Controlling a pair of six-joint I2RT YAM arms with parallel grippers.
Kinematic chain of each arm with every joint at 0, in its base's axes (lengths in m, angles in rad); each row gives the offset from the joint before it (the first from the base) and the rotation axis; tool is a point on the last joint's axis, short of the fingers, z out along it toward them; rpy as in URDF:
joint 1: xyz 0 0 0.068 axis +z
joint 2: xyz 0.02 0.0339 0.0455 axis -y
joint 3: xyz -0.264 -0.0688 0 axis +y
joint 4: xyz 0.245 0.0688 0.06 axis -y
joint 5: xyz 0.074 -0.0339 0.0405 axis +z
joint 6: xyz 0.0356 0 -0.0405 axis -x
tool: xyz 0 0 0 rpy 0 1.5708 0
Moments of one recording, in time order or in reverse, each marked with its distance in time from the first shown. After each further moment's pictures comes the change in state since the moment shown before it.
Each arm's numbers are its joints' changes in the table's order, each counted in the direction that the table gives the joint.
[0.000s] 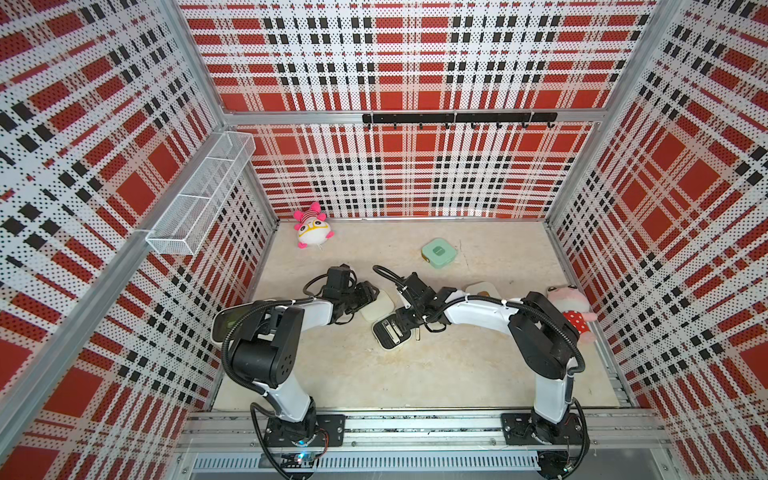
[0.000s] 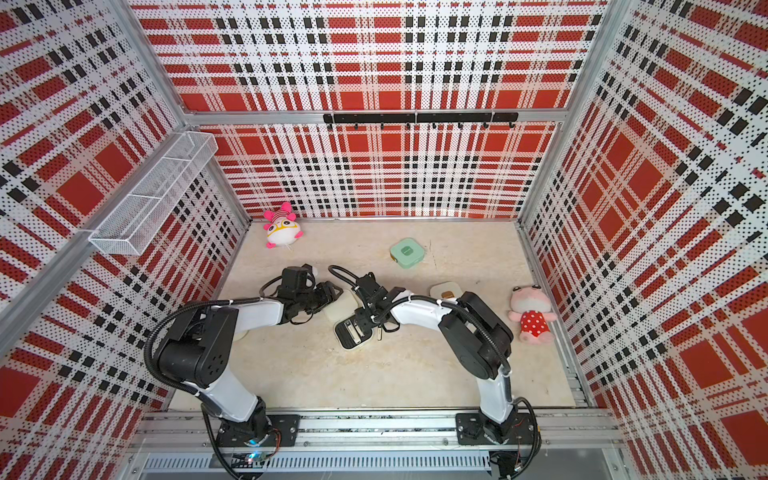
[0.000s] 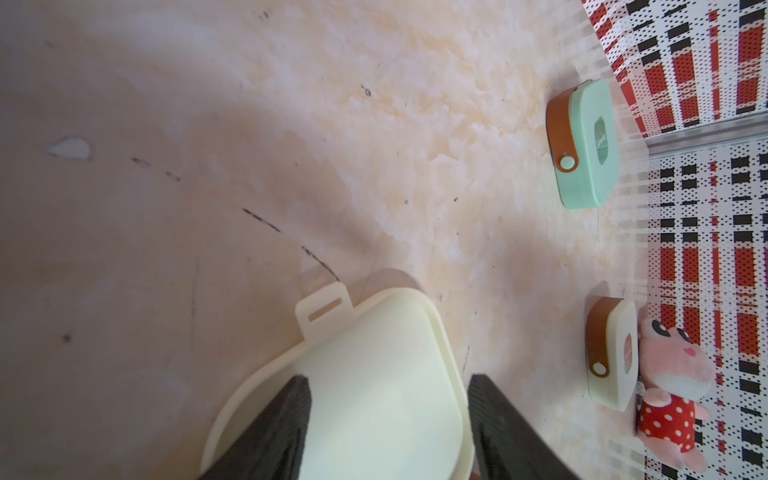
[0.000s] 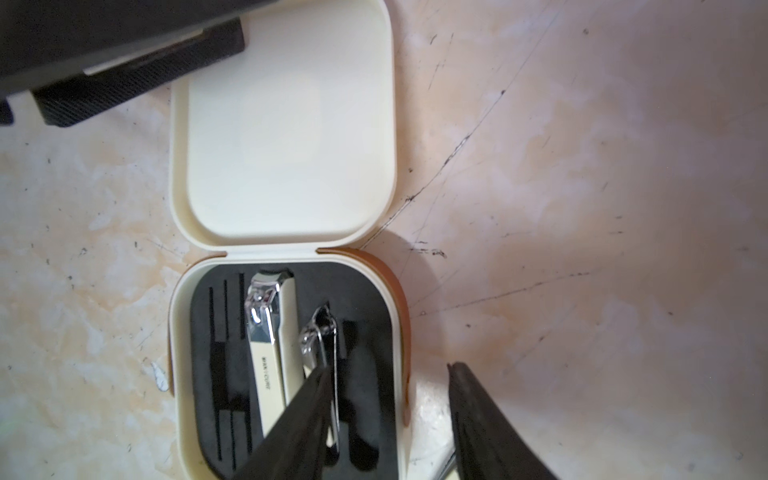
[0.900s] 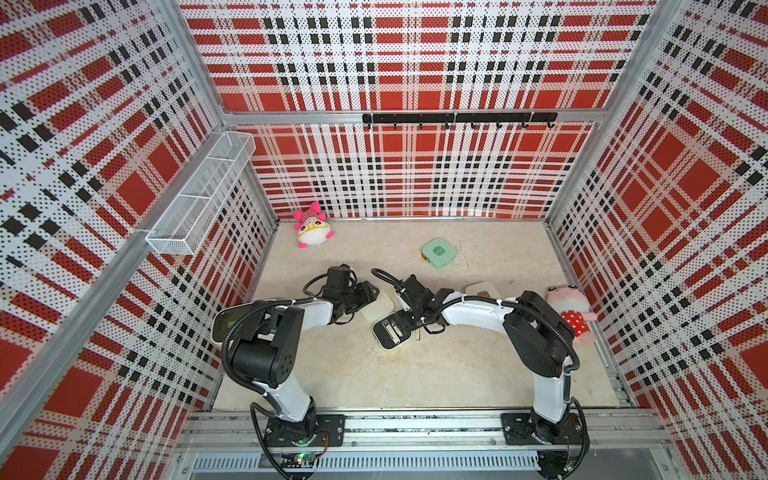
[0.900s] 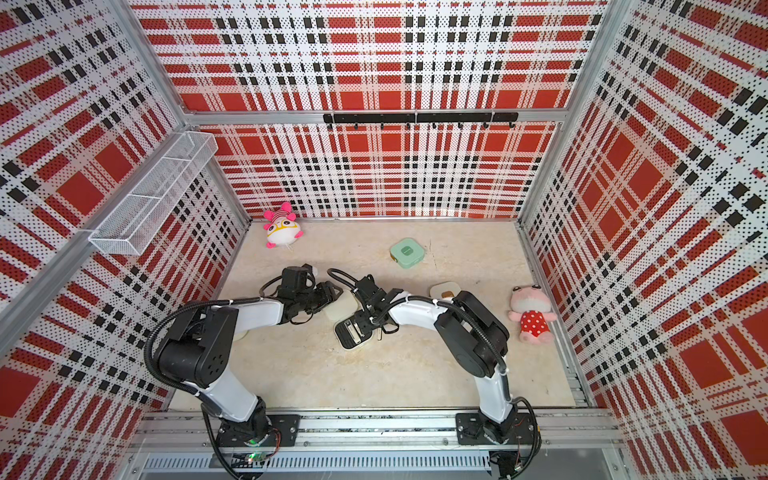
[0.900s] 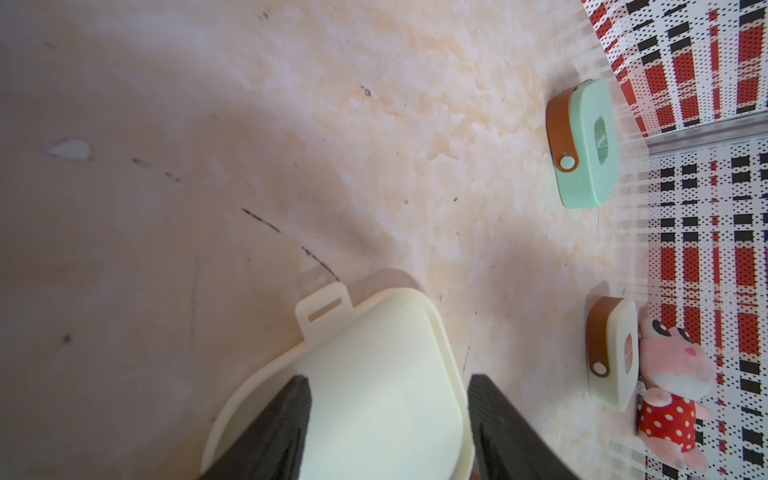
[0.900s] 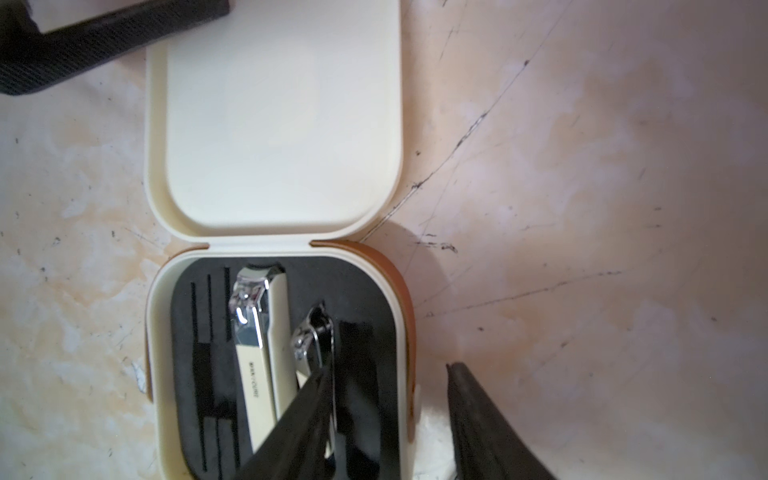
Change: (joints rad) left arm 0.000 0.000 0.000 0.000 0.000 -0.002; right arm 0.007 -0.030 -0.002 0.002 0.011 0.006
